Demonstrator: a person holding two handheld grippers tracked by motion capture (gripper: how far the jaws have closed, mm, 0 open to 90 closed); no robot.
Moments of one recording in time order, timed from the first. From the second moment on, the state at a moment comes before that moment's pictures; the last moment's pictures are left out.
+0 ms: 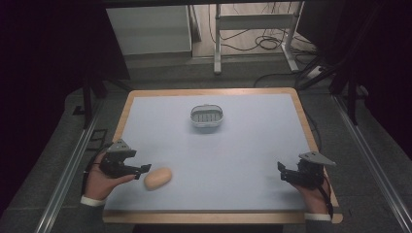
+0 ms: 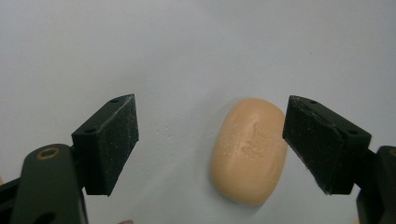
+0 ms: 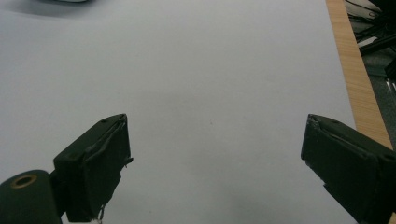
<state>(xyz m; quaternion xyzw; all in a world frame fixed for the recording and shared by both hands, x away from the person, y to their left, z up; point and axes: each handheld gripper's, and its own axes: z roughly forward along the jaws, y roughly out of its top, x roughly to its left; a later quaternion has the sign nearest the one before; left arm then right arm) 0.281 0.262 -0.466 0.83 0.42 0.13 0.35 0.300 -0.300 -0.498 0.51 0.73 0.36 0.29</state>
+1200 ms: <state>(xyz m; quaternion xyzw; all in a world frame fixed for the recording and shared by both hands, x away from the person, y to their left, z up) 0.281 0.232 -0.486 0.87 0.38 0.08 0.30 0.300 -0.302 -0.499 0.51 0.73 0.36 0.29</state>
